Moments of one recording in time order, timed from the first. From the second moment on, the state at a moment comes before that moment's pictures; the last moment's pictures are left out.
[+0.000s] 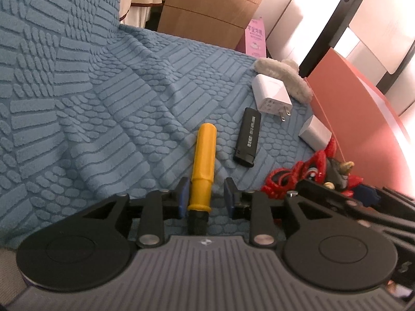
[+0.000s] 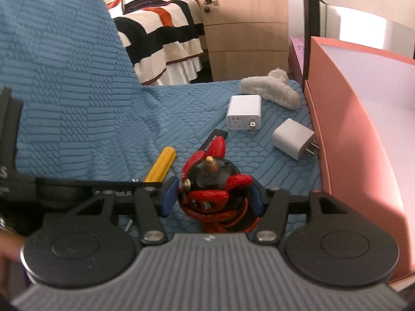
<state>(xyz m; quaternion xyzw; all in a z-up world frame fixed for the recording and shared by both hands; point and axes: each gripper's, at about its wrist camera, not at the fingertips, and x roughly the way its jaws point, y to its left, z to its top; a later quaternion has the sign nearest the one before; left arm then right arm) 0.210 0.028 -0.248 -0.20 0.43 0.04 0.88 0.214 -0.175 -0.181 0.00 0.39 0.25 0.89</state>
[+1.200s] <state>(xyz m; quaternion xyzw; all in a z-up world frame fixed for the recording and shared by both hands) 0.179 -0.004 -0.125 -0.21 0.37 0.02 0.91 0.200 -0.220 -0.058 0.00 0.35 0.24 0.91</state>
